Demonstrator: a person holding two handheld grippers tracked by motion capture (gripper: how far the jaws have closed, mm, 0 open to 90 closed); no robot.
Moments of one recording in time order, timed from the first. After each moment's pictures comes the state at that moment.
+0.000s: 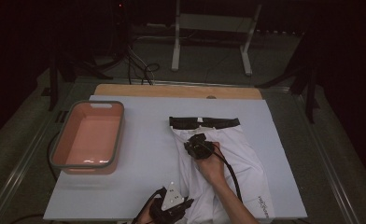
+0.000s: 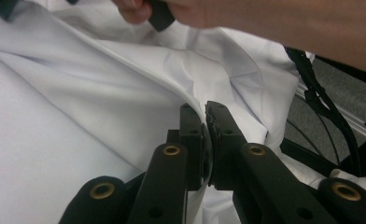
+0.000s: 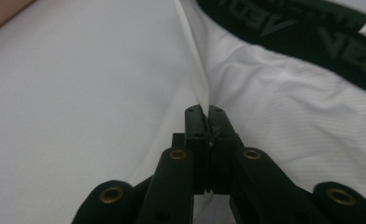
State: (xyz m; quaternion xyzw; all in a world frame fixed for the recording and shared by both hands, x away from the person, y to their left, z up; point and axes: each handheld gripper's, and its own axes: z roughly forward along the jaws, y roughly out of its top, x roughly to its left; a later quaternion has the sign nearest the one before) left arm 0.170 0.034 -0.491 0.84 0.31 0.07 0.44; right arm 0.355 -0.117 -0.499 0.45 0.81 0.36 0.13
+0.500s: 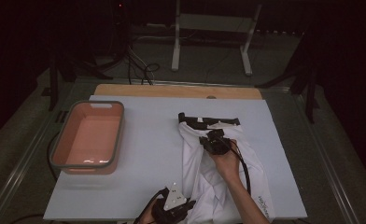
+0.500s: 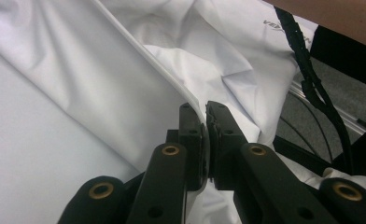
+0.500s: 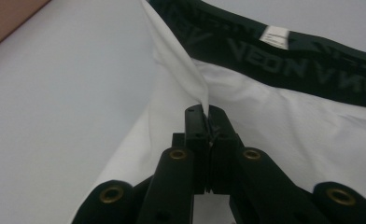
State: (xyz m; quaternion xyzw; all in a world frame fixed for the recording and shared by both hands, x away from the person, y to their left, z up) left arm 0.171 0.028 -0.492 0.84 0.30 0.06 0.44; right arm 0.359 -0.168 -0.484 0.49 0.77 0.37 0.15
